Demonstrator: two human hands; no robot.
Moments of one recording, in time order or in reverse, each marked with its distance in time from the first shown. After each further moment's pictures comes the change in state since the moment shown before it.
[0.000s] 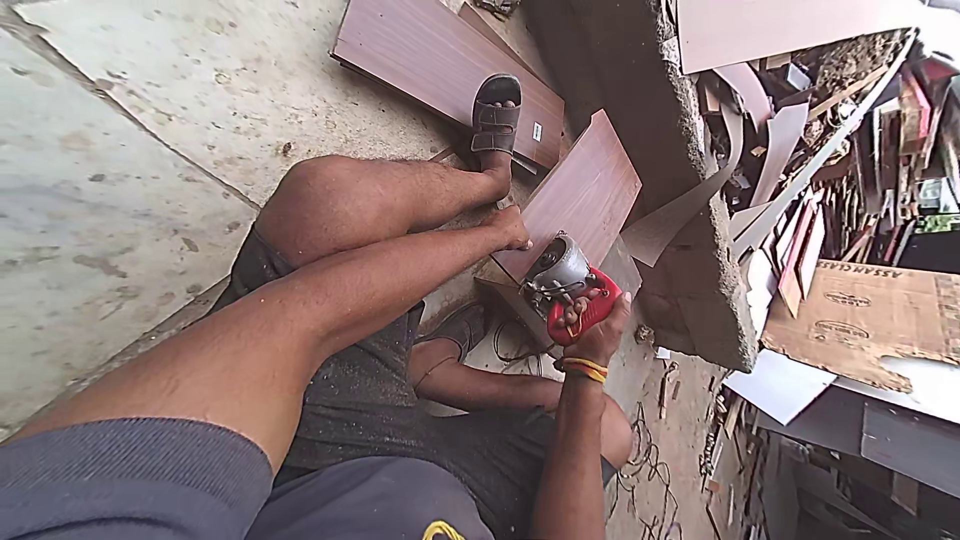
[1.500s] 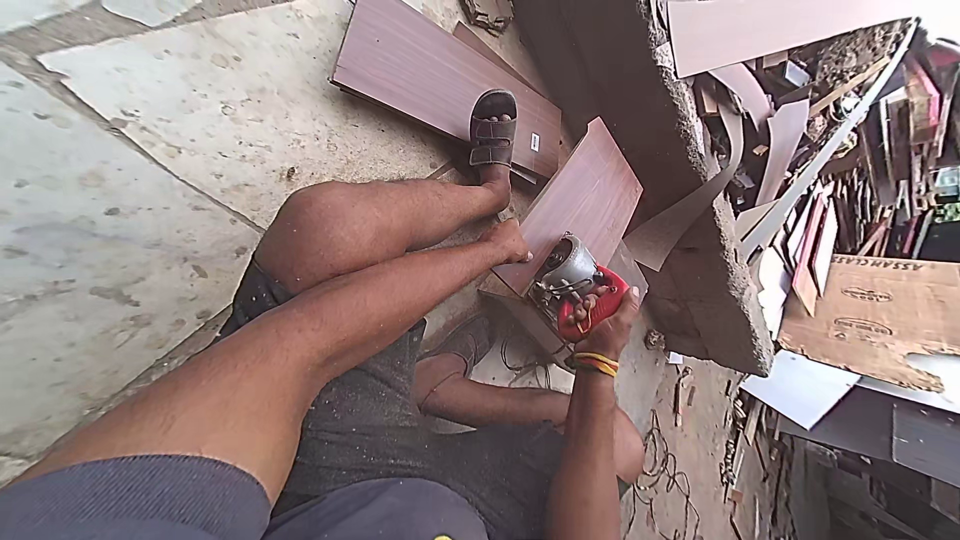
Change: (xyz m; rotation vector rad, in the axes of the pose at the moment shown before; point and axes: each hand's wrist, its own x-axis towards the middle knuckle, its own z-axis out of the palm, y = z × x) left_hand -0.003 0.000 0.000 -0.021 -0.010 -0.010; right_hand 0.023 -0.009 0.009 -0.022 0.028 0.001
